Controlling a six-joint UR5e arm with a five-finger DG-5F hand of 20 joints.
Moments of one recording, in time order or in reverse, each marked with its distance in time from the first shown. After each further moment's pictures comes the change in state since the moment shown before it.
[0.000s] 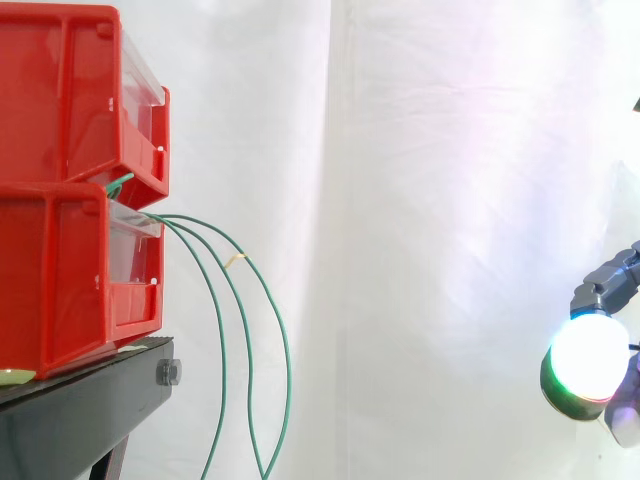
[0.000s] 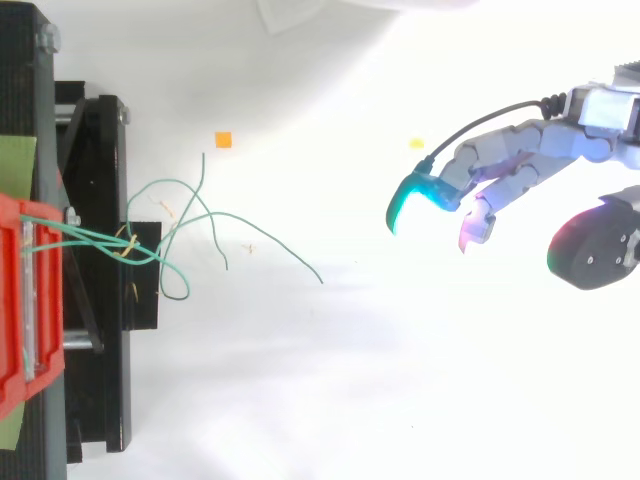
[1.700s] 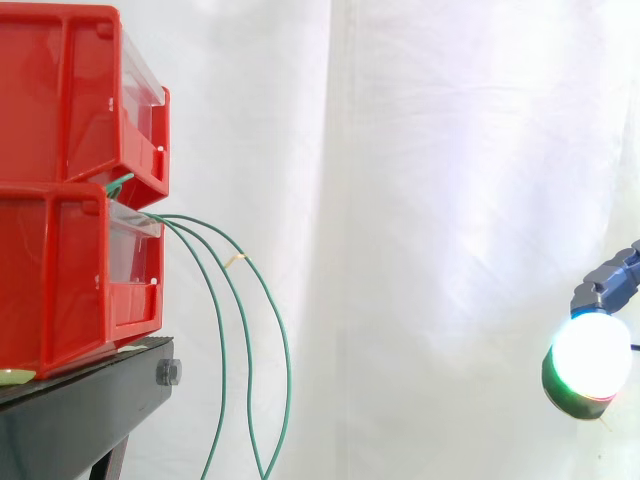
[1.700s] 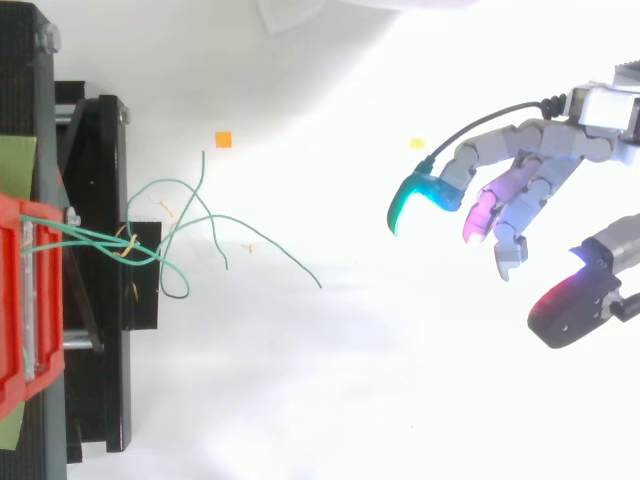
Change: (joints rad) arm -0.001 0.000 0.000 0.001 -0.001 -0.001
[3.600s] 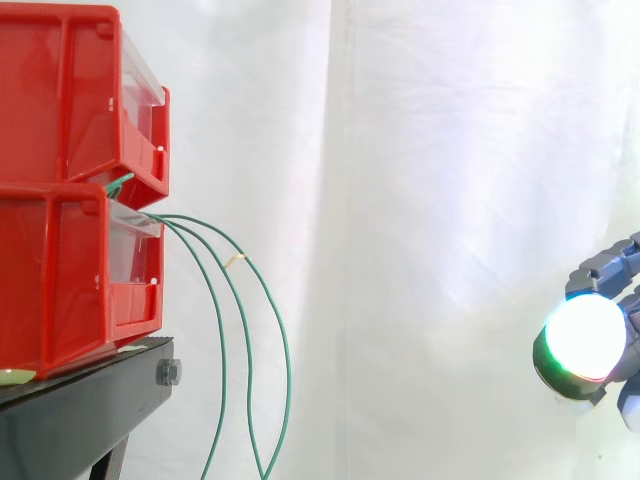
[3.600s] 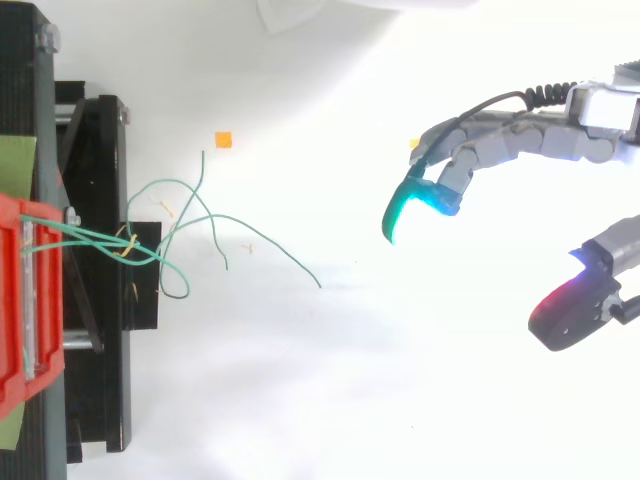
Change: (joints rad) arm 0.000 0.000 0.000 0.000 0.000 0.000
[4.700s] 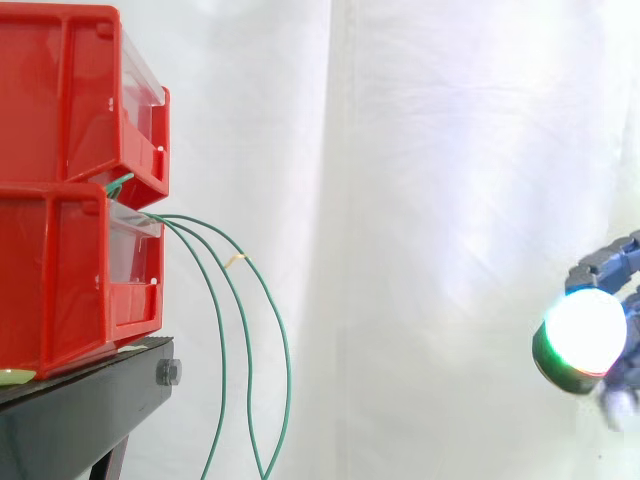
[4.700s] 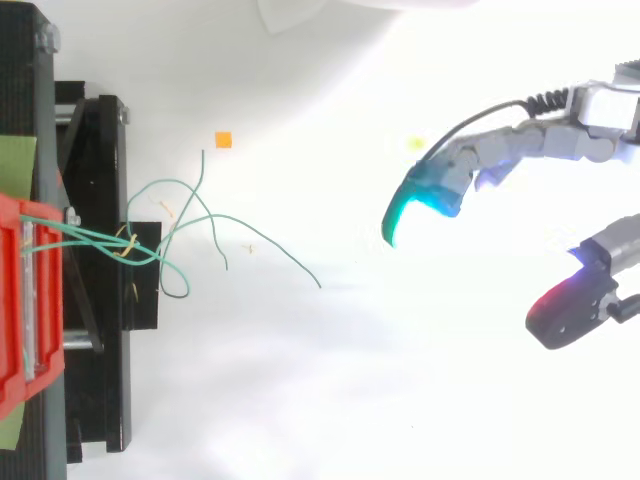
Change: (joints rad) arm 0.000 0.000 0.000 0.000 0.000 0.000
